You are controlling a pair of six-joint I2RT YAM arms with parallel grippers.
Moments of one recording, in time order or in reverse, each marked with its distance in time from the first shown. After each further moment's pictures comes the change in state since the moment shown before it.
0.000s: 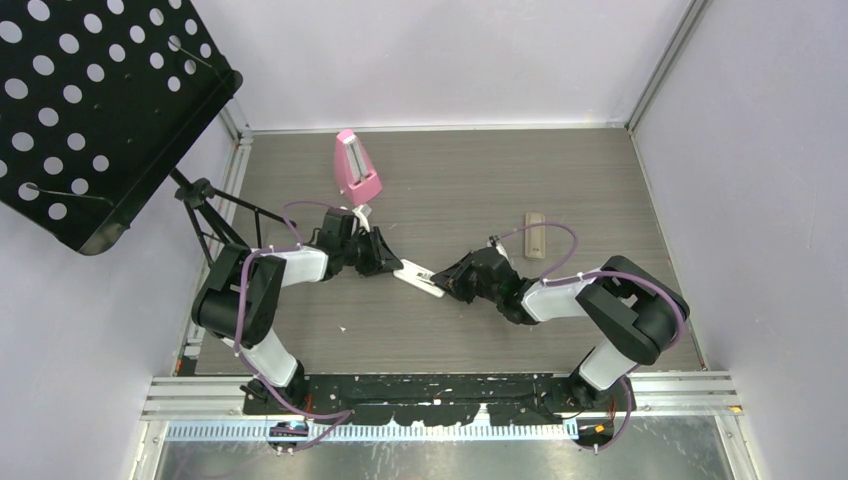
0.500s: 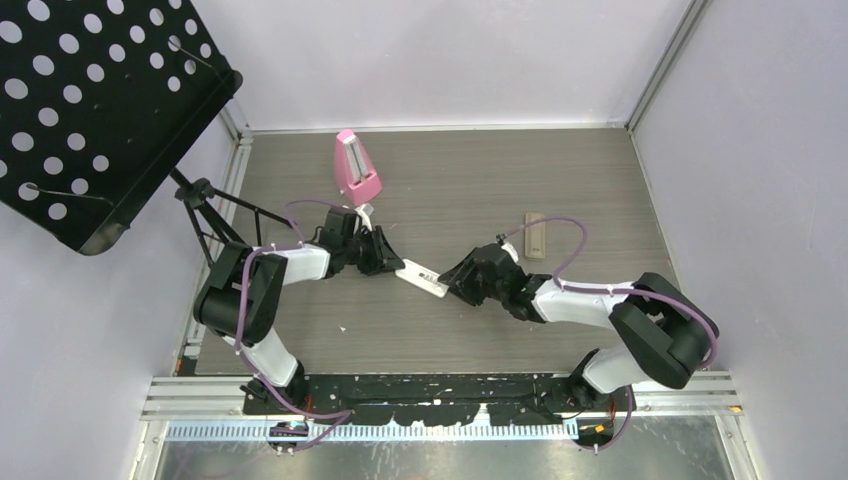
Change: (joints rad) left arm -0.006 0.010 0.020 -0.021 -0.010 0.000; right arm 0.002 -0.149 0.045 -0.297 0.042 -0.040
